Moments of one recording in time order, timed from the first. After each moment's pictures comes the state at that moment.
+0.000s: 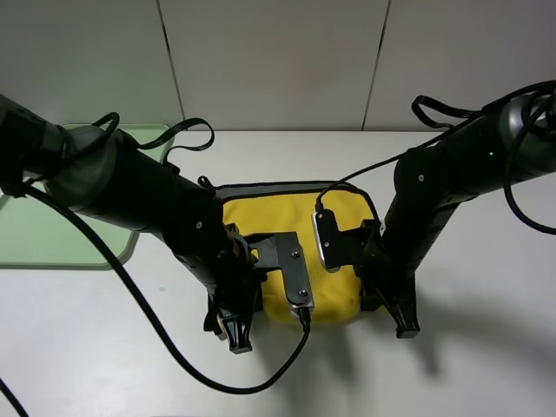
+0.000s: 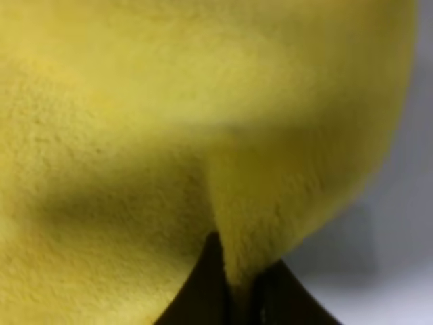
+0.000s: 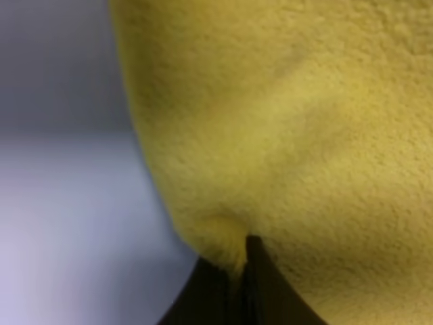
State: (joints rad) left arm -0.87 1.96 -0.89 -0.15 0.21 0.77; right arm 0.57 1.88 -0.80 0.18 0.55 -1.26
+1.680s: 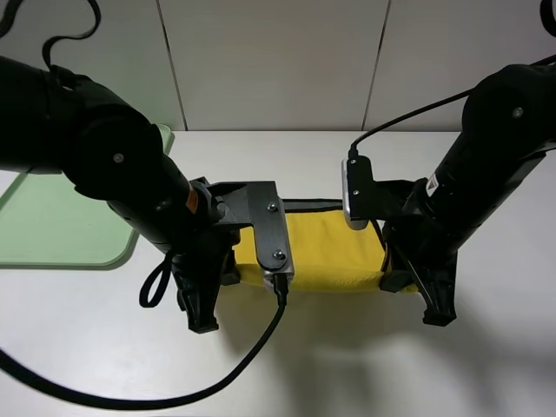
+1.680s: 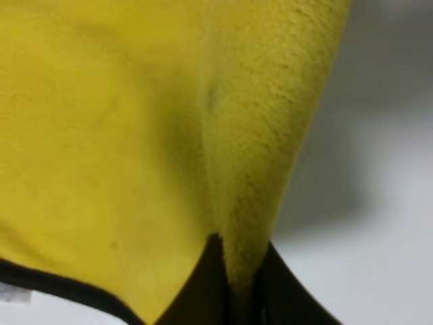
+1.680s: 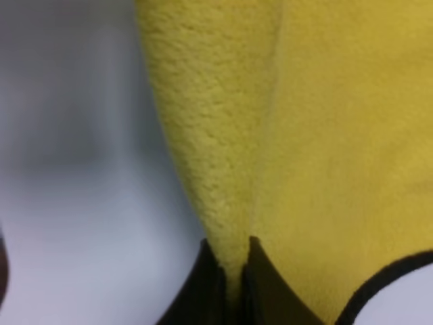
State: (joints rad) left arm -0.87 1.64 -0.88 0.00 0.46 0.63; right arm 0.58 1.54 -0.79 0.18 0.78 -1.04
